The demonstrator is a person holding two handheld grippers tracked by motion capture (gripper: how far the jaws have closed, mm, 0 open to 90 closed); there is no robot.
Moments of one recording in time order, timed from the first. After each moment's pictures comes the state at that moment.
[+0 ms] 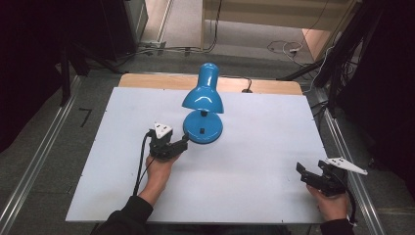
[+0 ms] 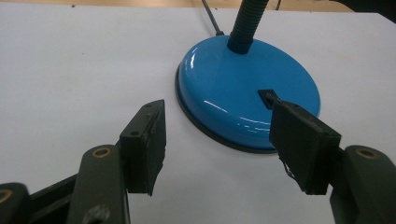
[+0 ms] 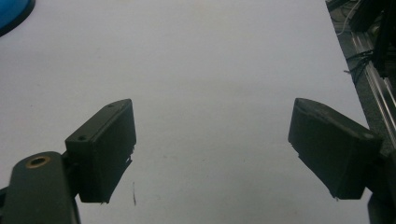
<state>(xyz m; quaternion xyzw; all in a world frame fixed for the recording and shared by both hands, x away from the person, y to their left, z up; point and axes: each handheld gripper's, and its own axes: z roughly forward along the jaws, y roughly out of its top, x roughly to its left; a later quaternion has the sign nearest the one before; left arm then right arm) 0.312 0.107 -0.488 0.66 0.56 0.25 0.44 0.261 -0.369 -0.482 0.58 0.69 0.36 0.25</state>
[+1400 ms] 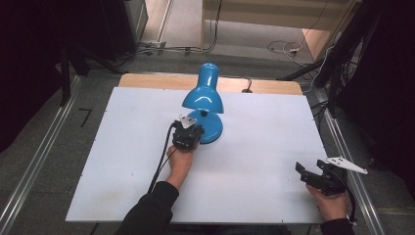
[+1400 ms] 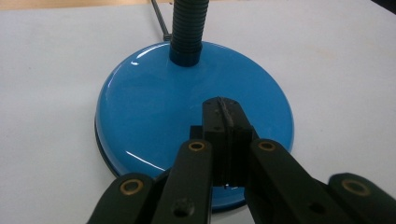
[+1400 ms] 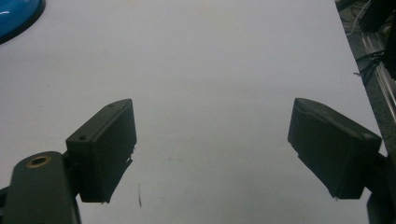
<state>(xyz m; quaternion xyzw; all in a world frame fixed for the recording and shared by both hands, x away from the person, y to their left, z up) 0.354 0.055 -0.497 0.68 0.54 0.23 0.44 0.263 -0.369 -0.482 0.58 0.69 0.37 0.24</state>
